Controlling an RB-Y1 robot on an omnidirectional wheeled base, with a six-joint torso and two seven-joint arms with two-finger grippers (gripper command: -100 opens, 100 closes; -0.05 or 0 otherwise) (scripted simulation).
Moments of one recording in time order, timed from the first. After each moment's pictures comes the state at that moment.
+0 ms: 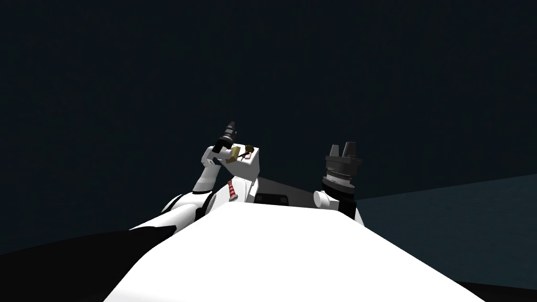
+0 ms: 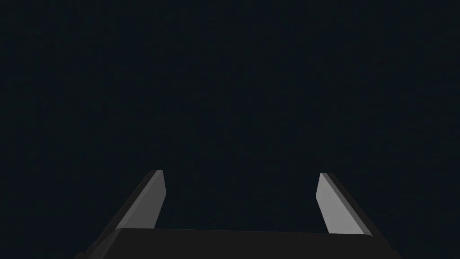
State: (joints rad) left arm -0.28 0.53 0.13 -1.71 0.09 0.19 0.07; right arm 0.53 0.05 -0.06 -2.31 0.06 -0.58 0.00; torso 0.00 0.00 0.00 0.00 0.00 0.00
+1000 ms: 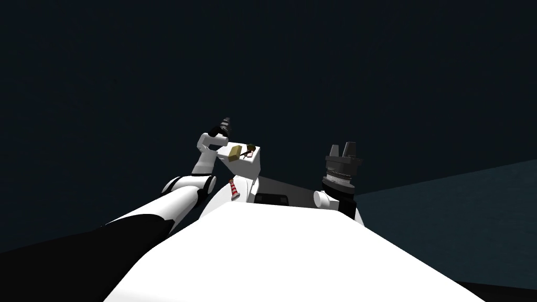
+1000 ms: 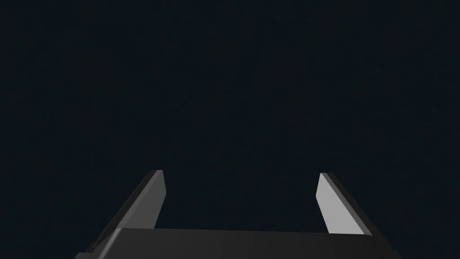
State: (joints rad) left arm -0.55 0.63 0.15 -1.44 0.13 0.46 0.06; right arm 0.53 0.05 -0.06 -2.31 0.06 -0.58 0.00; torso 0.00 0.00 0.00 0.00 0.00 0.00
